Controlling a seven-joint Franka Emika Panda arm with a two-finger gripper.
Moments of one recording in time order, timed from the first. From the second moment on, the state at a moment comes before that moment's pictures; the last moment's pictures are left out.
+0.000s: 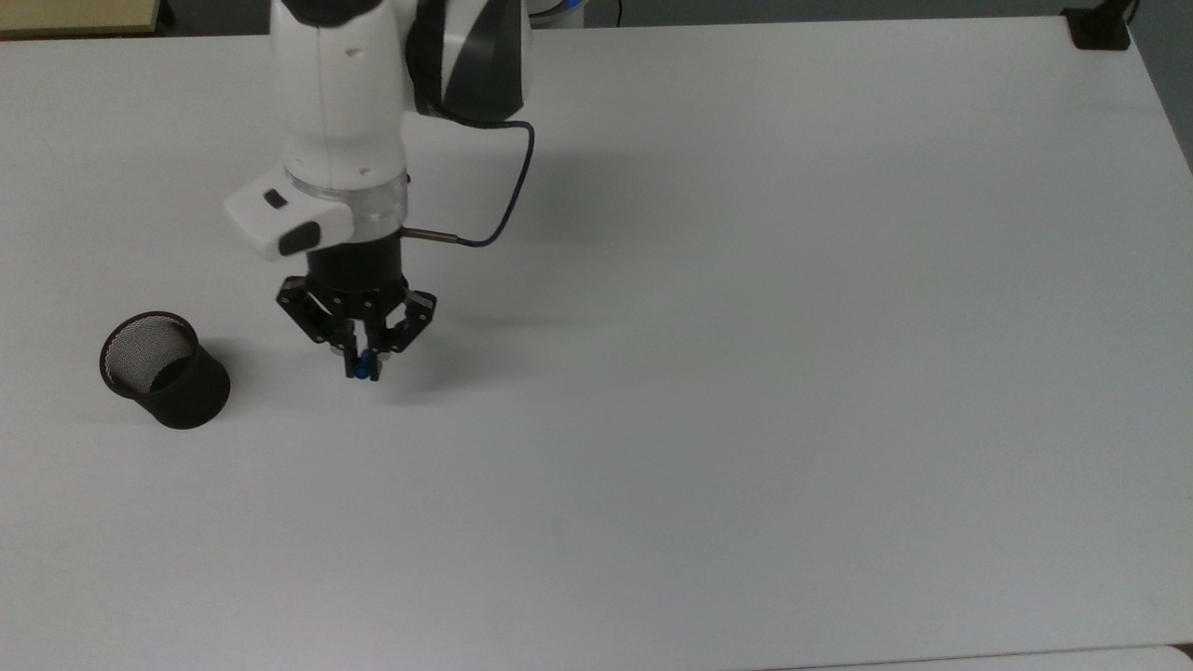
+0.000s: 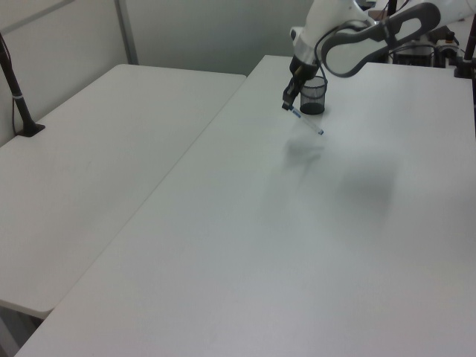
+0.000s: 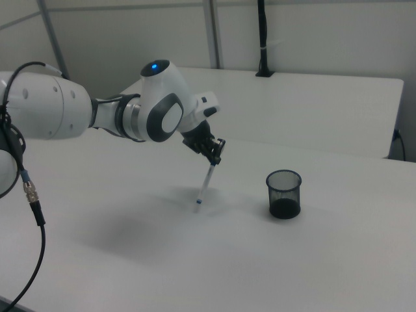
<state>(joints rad) -0.07 0.43 -0.04 -1.69 -0.10 2.52 0.01</state>
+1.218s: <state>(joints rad) 0.13 0.25 -0.04 -1.65 -0.11 2.05 0.14</state>
